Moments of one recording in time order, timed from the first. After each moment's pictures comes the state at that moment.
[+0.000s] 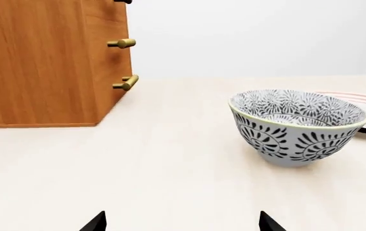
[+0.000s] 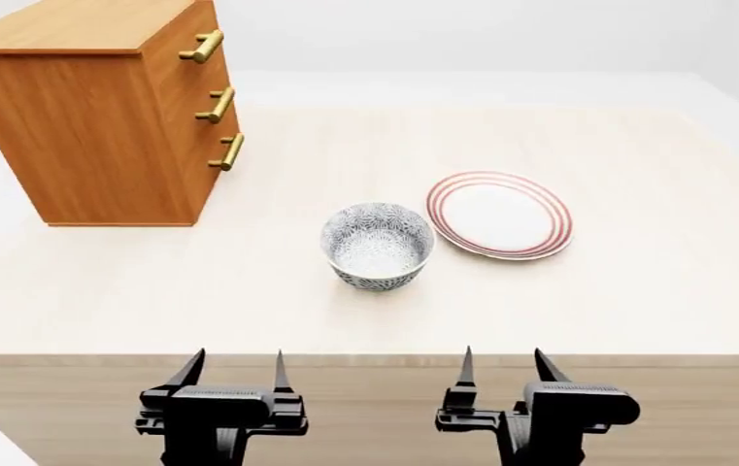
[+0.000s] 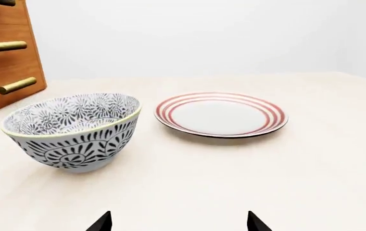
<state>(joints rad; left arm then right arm) 0.00 -0.07 0.08 -0.02 -0.05 0.01 -0.07 0.01 0.06 -0.06 -0.01 0.09 0.02 0.08</state>
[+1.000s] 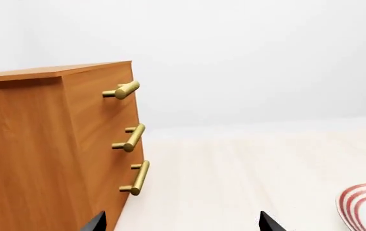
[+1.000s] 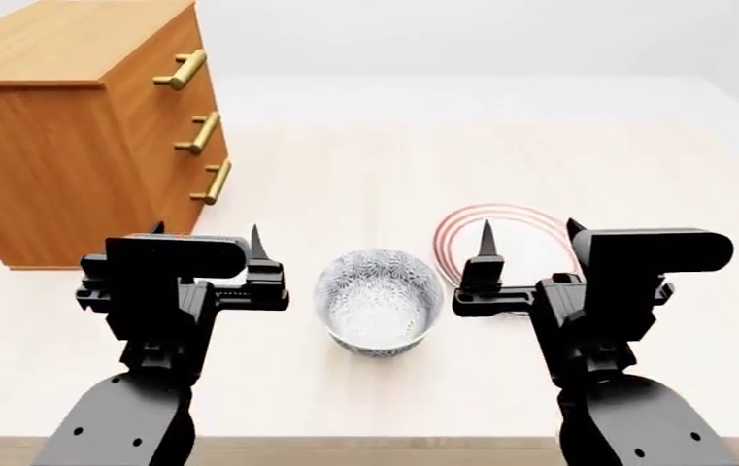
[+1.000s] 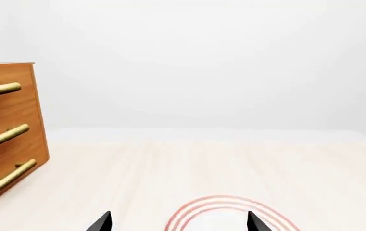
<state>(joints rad) -0.37 -0.14 0.09 0.60 -0.13 -0.88 -0.17 0.38 0.18 -0.03 -0.68 0.33 0.96 0.21</state>
